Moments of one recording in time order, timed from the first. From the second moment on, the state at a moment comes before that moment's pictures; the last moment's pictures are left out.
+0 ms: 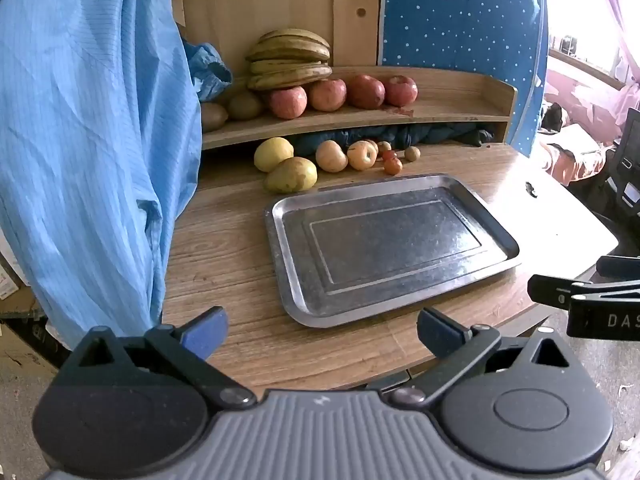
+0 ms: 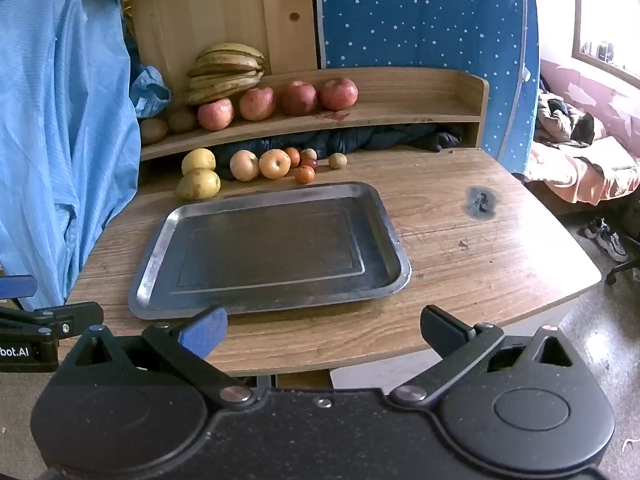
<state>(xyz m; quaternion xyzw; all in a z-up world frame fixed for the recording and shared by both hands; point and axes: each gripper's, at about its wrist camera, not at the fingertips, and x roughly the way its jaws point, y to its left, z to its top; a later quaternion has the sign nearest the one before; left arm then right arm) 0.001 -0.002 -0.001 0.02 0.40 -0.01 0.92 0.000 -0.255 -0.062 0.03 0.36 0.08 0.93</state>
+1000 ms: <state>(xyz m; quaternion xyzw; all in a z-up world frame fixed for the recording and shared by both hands) 0.001 -0.003 -0.001 0.02 0.40 -0.01 0.92 0.006 -0.255 -0.062 0.03 0.36 0.08 0.93</state>
